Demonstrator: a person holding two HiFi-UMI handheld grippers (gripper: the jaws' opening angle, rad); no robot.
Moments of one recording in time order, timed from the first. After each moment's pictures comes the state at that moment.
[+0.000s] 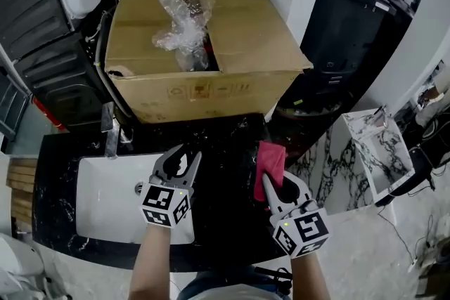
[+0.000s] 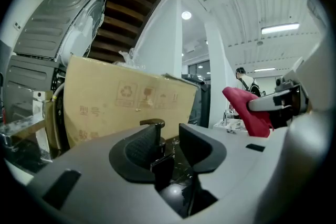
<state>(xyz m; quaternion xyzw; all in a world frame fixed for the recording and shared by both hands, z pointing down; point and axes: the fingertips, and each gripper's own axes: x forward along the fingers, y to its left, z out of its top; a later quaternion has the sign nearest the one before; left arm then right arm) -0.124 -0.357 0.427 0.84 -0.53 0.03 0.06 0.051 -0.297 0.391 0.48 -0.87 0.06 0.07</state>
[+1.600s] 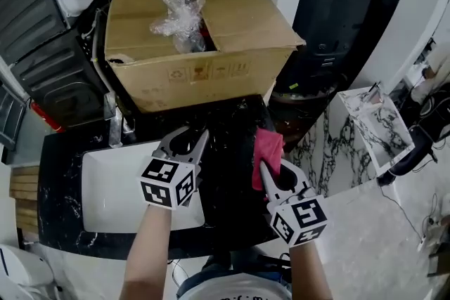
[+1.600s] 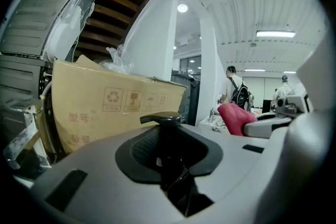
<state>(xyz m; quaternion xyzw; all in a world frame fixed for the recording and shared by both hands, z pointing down) -0.105 -0.339 0.397 0.87 -0.47 0.07 0.10 0.035 -0.262 0.402 0.51 -0.85 0.08 0.07</state>
